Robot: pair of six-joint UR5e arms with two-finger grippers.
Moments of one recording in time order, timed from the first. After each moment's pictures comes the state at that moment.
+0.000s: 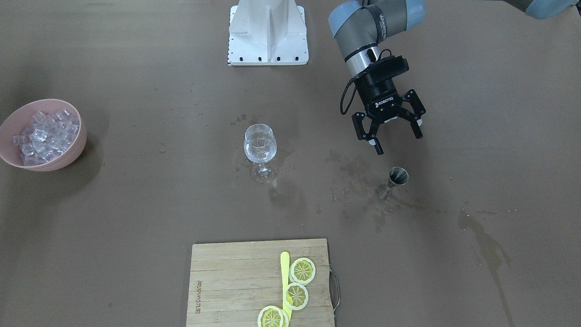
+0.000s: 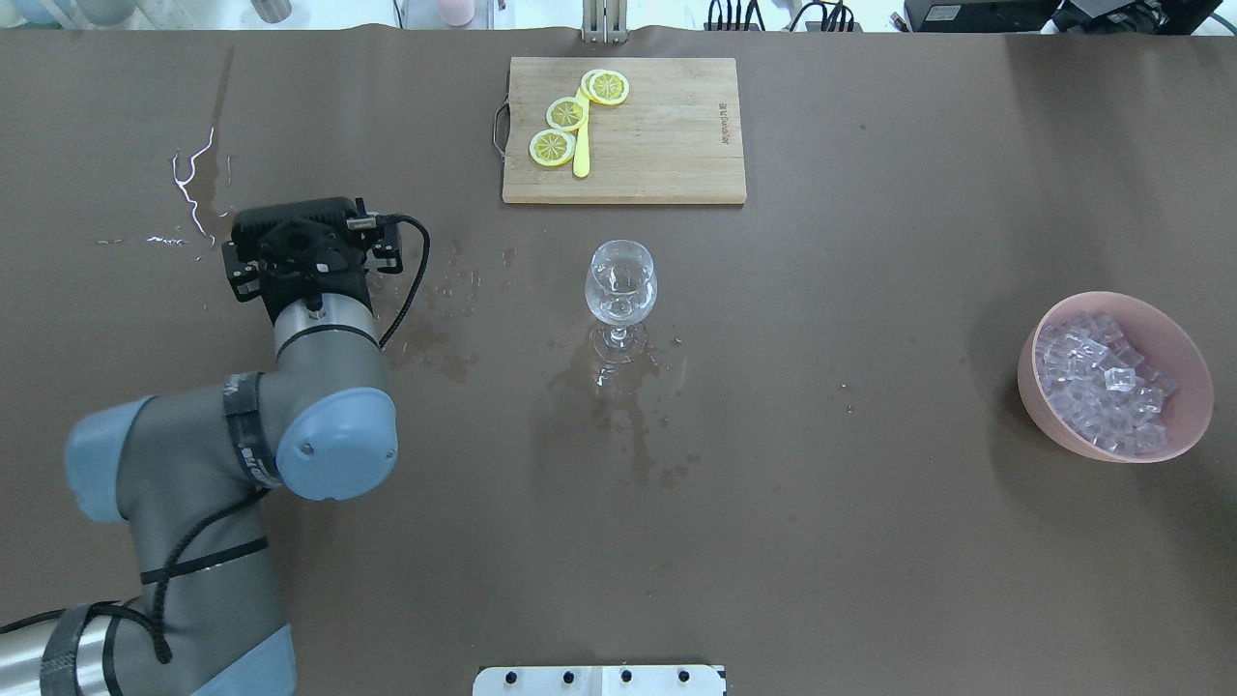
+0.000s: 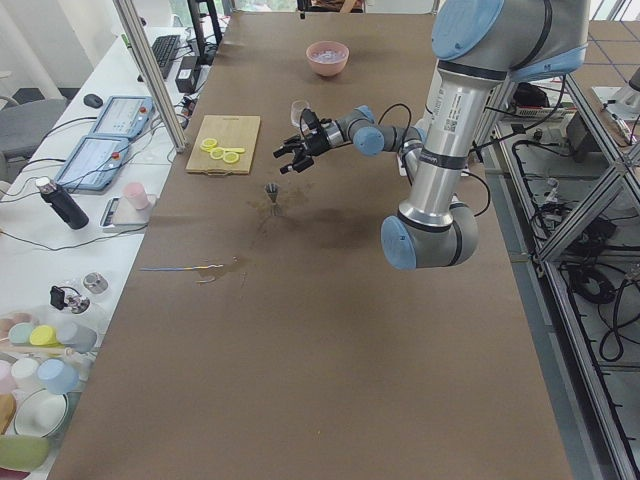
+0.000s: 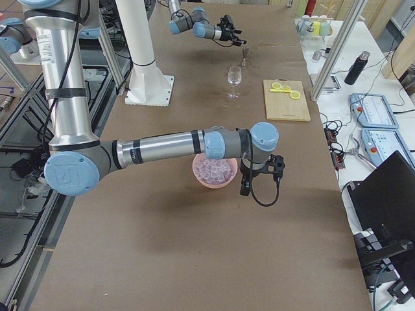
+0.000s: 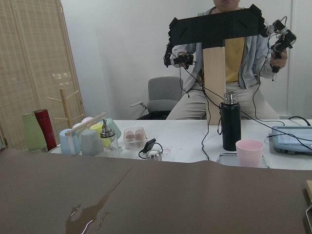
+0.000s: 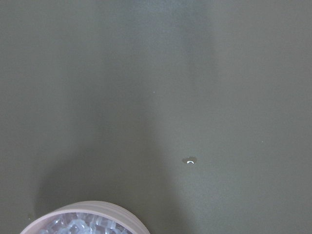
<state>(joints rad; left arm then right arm) -0.42 -1.98 -1.99 -1.36 -0.72 -1.49 1.45 -1.46 1.67 -1.68 2.42 0.27</state>
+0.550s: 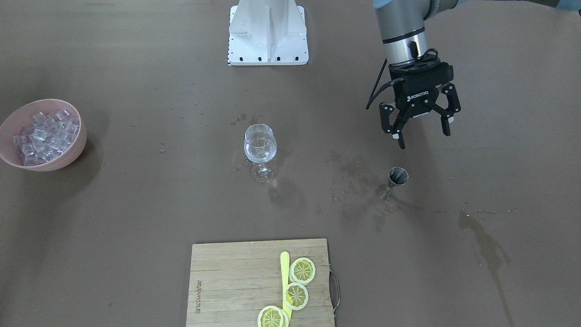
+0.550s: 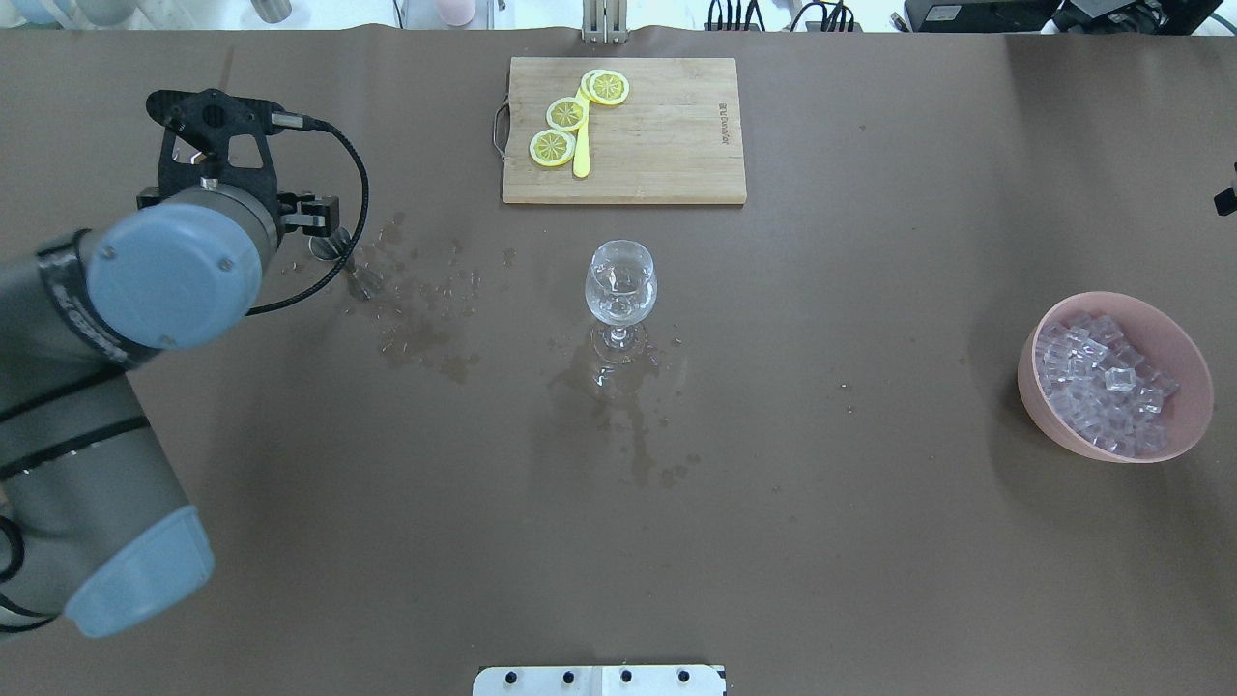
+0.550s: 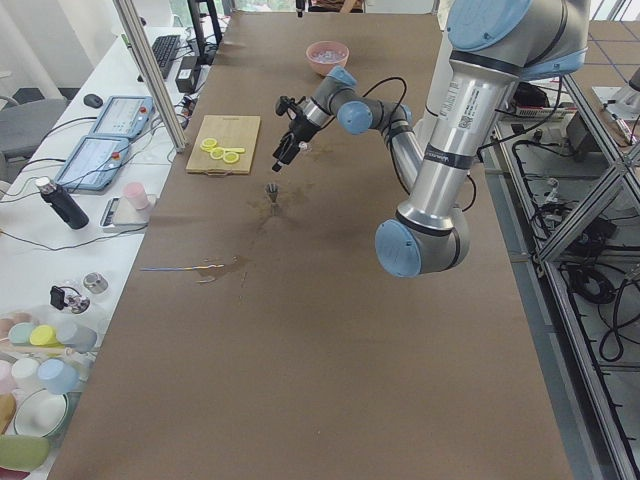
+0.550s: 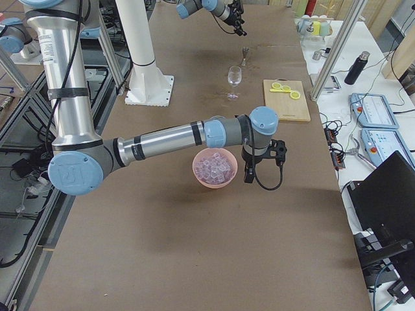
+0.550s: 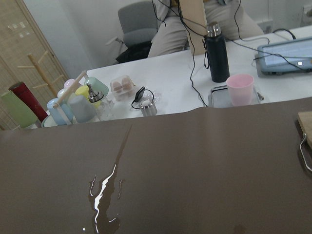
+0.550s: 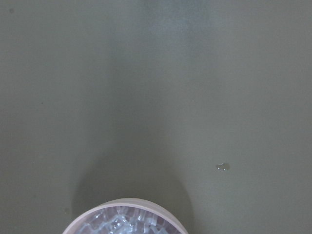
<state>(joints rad) -0.67 -1.95 -2.10 -1.36 -1.32 -1.06 1.41 -1.46 1.78 -1.68 2.42 0.33</state>
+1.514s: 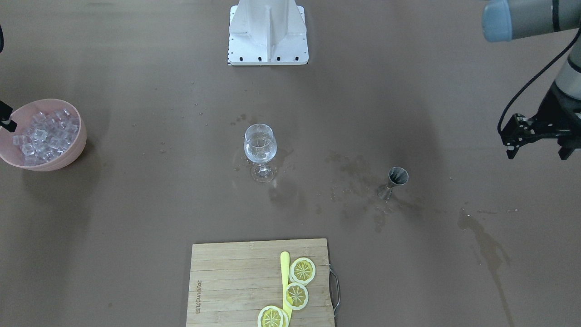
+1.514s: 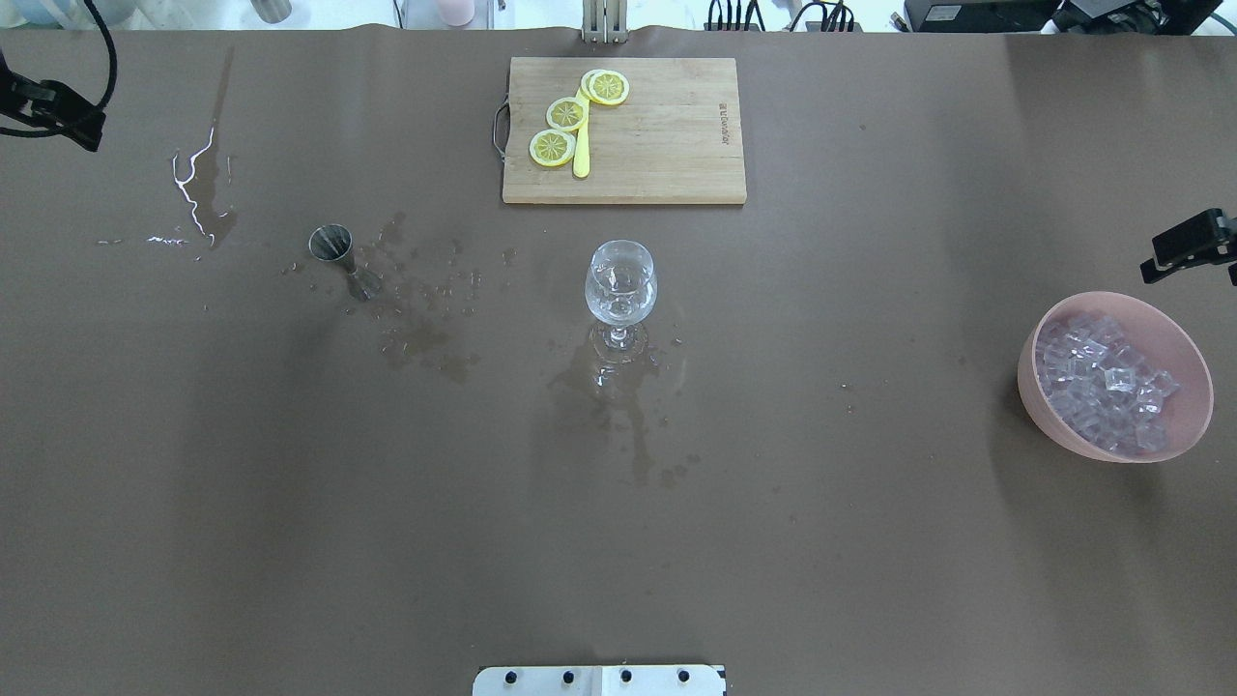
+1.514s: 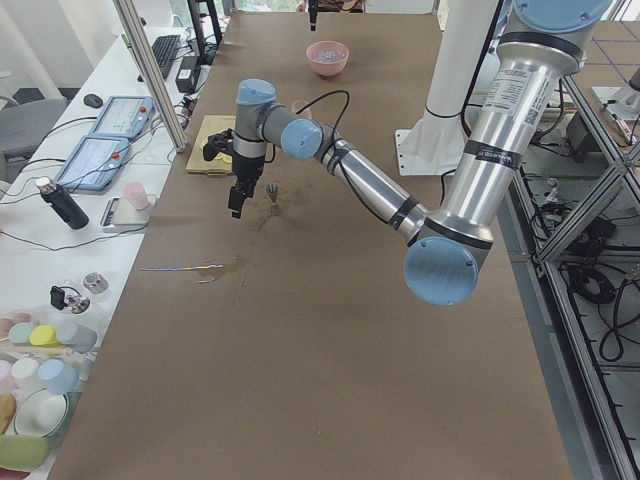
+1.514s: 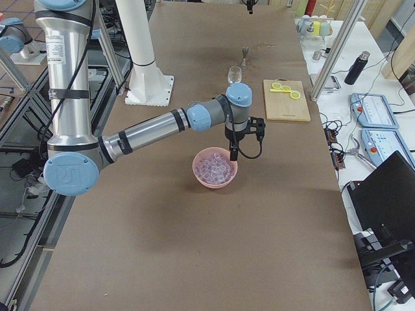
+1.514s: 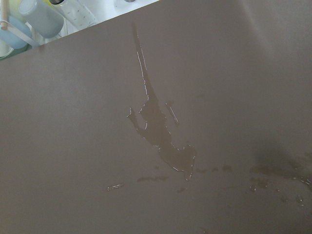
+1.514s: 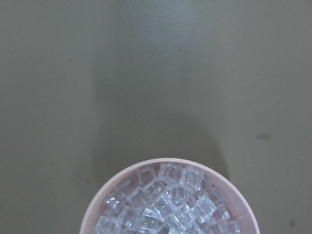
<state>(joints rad) -1.20 -1.90 -1.88 -1.43 -2.02 -0.40 1.21 -1.63 1.97 -1.50 2.28 0.55</state>
